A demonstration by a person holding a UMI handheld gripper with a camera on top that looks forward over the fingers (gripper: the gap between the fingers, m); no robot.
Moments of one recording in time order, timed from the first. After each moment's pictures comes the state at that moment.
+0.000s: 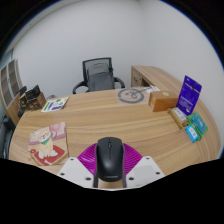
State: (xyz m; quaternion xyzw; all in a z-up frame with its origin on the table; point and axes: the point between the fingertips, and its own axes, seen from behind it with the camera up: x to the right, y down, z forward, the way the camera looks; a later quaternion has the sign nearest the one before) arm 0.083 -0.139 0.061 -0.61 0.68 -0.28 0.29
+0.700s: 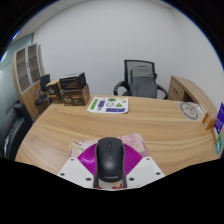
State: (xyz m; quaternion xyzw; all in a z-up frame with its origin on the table) arm 0.157 0.162 0.053 -0.69 0.59 -0.25 0.34
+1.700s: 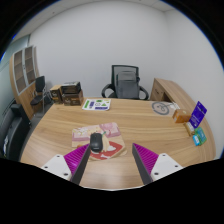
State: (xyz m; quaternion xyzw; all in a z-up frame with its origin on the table) arm 0.002 0.081 0.173 -0.67 0.62 -0.28 0.30
